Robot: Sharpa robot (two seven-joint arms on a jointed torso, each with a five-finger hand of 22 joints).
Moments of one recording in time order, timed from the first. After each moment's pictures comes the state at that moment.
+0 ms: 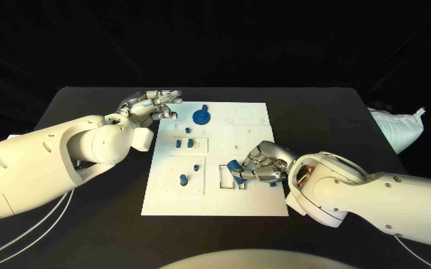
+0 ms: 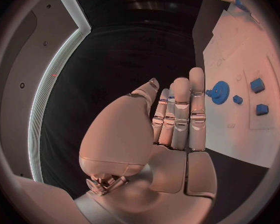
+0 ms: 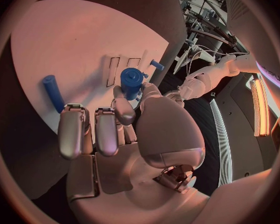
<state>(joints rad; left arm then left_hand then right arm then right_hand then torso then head) 1.19 -0.86 -0.03 1.53 0.09 -0.27 0.21 1.43 -0.07 0.25 0.14 0.08 0.94 0.20 0.20 0.07 1.00 0.12 0.36 0.16 1.17 0.04 1.01 0.53 0.17 1.20 0.13 0.46 0.98 1.01 -1.00 -0.07 1.95 -1.19 -0.44 -0.48 1.22 0.00 -0.07 0.29 0.55 1.06 0.09 0.27 0.19 1.37 0.00 1.12 1.18 1.47 -0.06 1.39 1.29 0.08 1.39 0.05 1.43 1.24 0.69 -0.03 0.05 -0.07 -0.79</state>
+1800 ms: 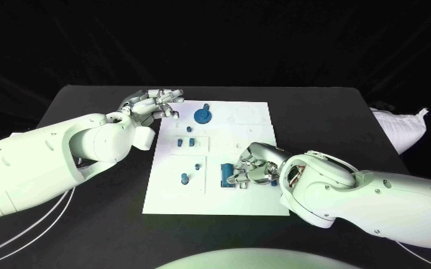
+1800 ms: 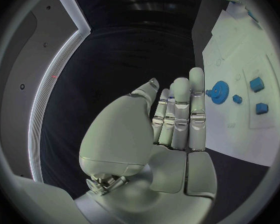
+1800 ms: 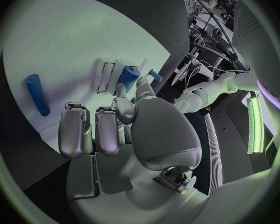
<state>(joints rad) 1.19 -0.86 -0.03 1.52 0.08 -0.26 0.21 1.43 -0.07 0.25 0.14 0.08 0.94 0.20 0.20 0.07 1.00 0.12 0.37 0.16 1.17 0.04 1.01 0.53 0.17 1.20 0.13 0.45 0.98 1.00 -0.95 -0.07 1.94 -1.34 -0.38 -0.52 1.34 0.01 -0.14 0.16 0.19 1.08 0.07 0.28 0.35 1.38 -0.01 1.09 1.20 1.47 -0.07 1.37 1.28 0.08 1.39 0.04 1.42 1.23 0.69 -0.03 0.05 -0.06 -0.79</state>
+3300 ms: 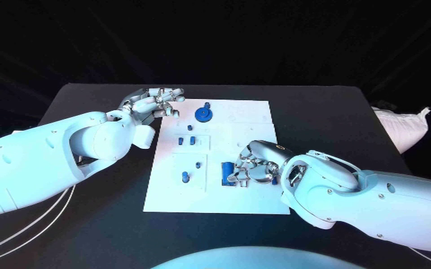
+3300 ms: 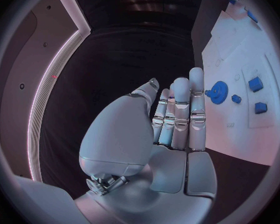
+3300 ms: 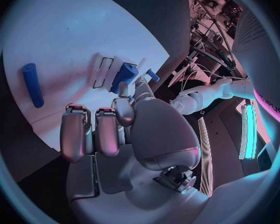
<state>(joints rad) 1.19 -0.86 -0.03 1.52 0.08 -0.25 0.21 1.43 -0.07 0.25 0.14 0.08 0.94 0.20 0.20 0.07 1.00 0.12 0.37 0.16 1.17 0.04 1.01 0.53 0.17 1.20 0.13 0.45 0.98 1.00 -0.95 -0.07 1.95 -1.42 -0.39 -0.50 1.35 0.01 -0.15 0.12 0.15 1.11 0.04 0.32 0.38 1.40 0.00 1.13 1.24 1.47 -0.09 1.40 1.31 0.08 1.41 0.02 1.44 1.27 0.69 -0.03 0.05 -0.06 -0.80</state>
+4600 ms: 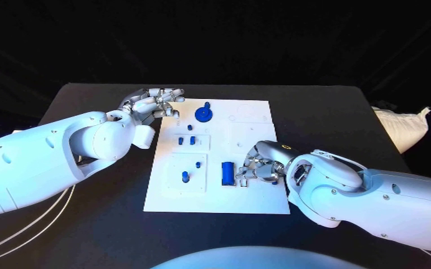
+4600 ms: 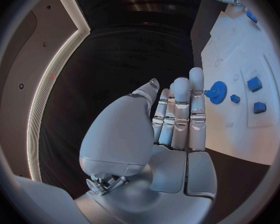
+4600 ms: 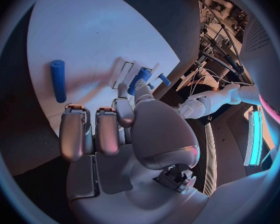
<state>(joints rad) 1.19 -0.86 -0.03 1.52 0.08 -0.25 0.20 1.43 -0.06 0.25 0.14 0.08 0.94 0.20 0.20 0.07 1.00 0.12 0.38 0.16 1.16 0.04 1.01 0.52 0.17 1.20 0.13 0.45 0.97 0.99 -0.99 -0.06 1.96 -1.46 -0.36 -0.56 1.32 0.05 -0.16 0.13 0.19 1.05 0.06 0.30 0.39 1.40 0.00 1.14 1.26 1.47 -0.09 1.39 1.29 0.07 1.41 0.02 1.44 1.25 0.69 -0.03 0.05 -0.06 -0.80</state>
